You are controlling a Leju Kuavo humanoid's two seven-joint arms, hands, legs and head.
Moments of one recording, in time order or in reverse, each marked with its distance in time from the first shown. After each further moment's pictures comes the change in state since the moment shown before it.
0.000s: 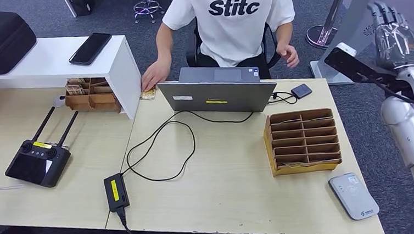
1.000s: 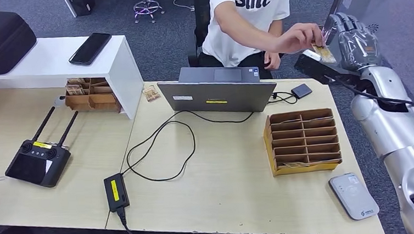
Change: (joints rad) left arm -0.004 -0.001 -0.013 0.000 0.011 0.003 0.013; right arm -0.068 0.112 0.099 0.161 0.046 -0.017 0.010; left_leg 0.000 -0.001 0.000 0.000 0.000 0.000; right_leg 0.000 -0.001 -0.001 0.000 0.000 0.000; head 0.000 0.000
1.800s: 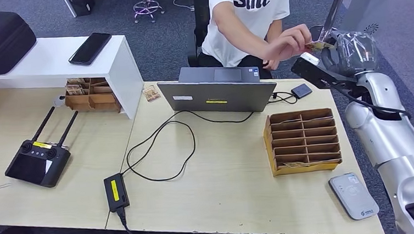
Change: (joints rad) left arm -0.001 0.000 -0.016 0.000 0.003 -0.001 0.000; right arm 0.067 0.008 -0.028 -0.093 -0.017 -0.075 0.003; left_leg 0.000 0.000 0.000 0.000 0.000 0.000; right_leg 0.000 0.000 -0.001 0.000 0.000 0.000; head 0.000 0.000
